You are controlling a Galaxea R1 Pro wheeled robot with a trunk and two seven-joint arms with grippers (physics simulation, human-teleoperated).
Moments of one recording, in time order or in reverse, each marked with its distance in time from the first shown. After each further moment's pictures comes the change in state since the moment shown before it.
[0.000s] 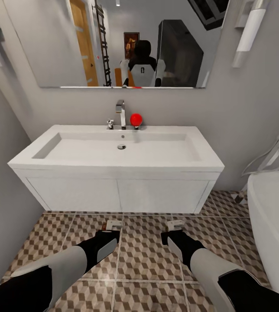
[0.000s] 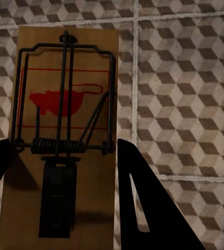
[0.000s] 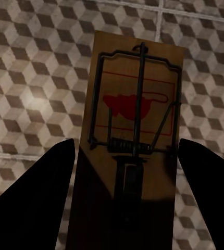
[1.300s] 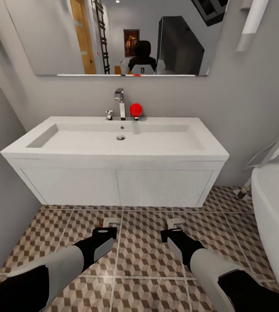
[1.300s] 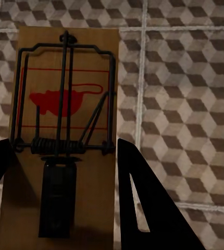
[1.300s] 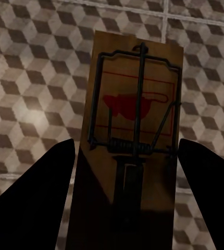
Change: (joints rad) left arm 0.000 0.025 0.006 0.000 0.003 -0.093 -0.010; right arm 0.001 0.000 0.002 0.002 0.007 -0.071 0.000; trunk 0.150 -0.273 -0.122
